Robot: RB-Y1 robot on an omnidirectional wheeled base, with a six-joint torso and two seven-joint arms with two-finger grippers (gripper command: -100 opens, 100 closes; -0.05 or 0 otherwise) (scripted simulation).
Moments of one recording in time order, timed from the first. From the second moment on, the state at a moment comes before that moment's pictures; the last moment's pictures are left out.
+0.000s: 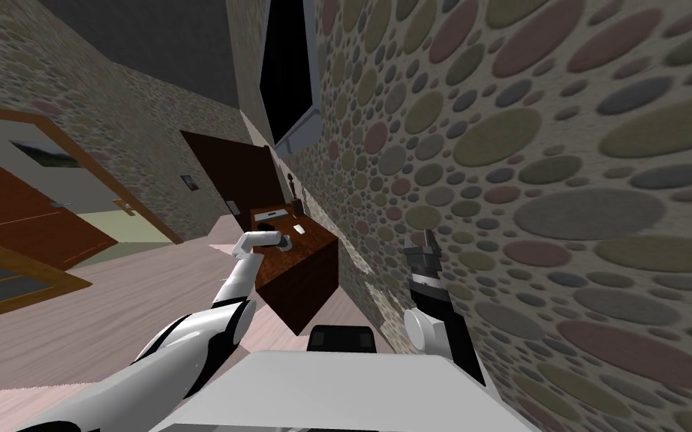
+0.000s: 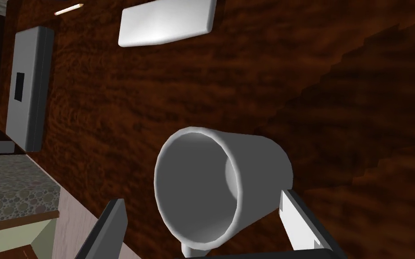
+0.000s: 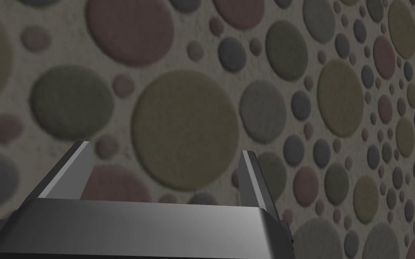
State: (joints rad) left arm -0.47 0.42 0.35 -1.41 0.08 1.15 0.68; right arm 0.50 0.04 0.04 -2.32 -0.12 -0.36 0.00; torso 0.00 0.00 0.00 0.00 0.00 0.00
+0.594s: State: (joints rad) left arm -0.56 0.44 0.39 -1.31 0.08 1.32 0.74; right arm 0.50 0.04 0.04 -2.32 -0.12 -0.36 0.00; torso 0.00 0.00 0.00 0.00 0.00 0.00
